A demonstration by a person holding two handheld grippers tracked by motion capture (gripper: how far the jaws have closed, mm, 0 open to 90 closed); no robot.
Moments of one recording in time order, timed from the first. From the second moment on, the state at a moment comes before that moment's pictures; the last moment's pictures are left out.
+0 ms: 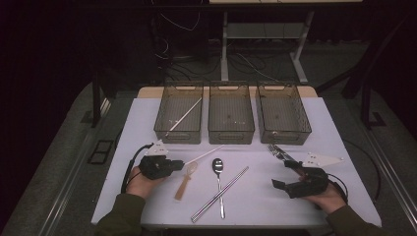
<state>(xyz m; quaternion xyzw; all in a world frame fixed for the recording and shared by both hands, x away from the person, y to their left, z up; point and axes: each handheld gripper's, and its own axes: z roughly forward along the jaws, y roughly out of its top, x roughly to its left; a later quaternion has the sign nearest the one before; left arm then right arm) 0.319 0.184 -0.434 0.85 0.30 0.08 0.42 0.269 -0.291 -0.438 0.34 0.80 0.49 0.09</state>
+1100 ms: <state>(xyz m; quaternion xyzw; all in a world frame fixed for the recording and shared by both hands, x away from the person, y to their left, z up) 0.307 0.191 -0.396 0.83 0.29 0.08 0.48 0.269 -0.291 -0.438 0.34 0.80 0.49 0.09</state>
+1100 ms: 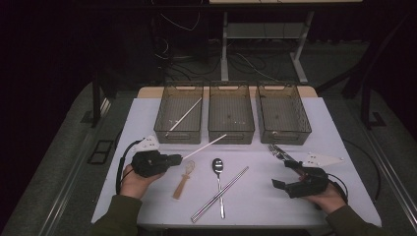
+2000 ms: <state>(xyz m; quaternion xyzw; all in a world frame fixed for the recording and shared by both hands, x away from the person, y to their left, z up) 0.325 0.210 -0.381 0.79 0.34 0.14 0.48 0.270 -0.291 -0.438 0.34 0.80 0.49 0.09</state>
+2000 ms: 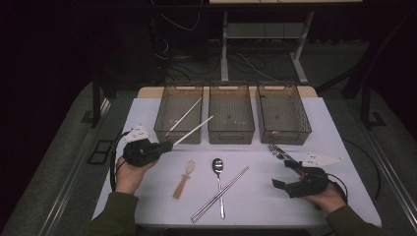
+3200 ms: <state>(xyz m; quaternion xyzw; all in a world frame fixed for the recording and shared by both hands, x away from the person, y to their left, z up) 0.397 0.210 -0.374 0.75 0.40 0.19 0.49 0.270 -0.290 -0.441 0.35 0.80 0.48 0.09</state>
